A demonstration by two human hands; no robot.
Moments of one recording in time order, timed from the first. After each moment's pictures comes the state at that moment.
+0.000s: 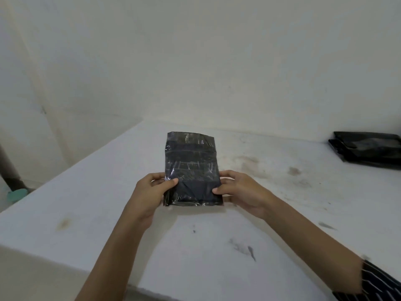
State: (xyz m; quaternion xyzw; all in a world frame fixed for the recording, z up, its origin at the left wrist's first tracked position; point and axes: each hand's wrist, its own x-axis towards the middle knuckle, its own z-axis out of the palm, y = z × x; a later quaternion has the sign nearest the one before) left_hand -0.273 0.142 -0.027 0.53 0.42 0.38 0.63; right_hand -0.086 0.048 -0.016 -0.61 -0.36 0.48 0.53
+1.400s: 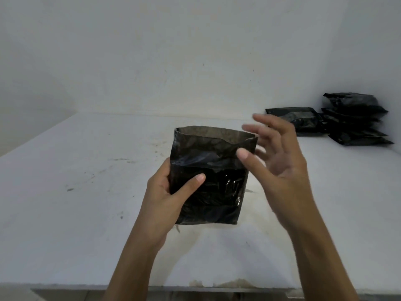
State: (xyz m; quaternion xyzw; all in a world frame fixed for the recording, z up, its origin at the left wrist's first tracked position) left_hand -0.190 -0.014 -0.003 0.65 0.16 0.37 0.64; right_hand -0.061 -0.135 0.030 -0.55 -0.49 0.03 0.67
